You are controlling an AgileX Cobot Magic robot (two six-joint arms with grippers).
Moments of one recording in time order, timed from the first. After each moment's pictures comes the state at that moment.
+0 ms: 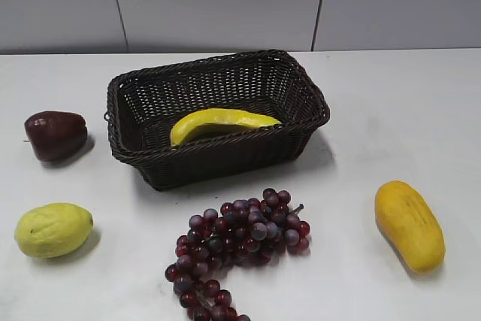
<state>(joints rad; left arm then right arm) 0.03 -0.01 -0.51 -0.05 1.05 0.07 0.10 0.00 -0.49 -0.11 1.05 0.07</state>
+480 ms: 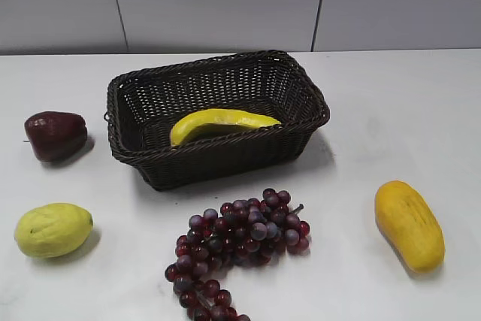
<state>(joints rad) 0.03 -0.01 -0.51 -0.05 1.05 0.07 0.10 0.00 -0.49 -0.11 1.05 0.07</state>
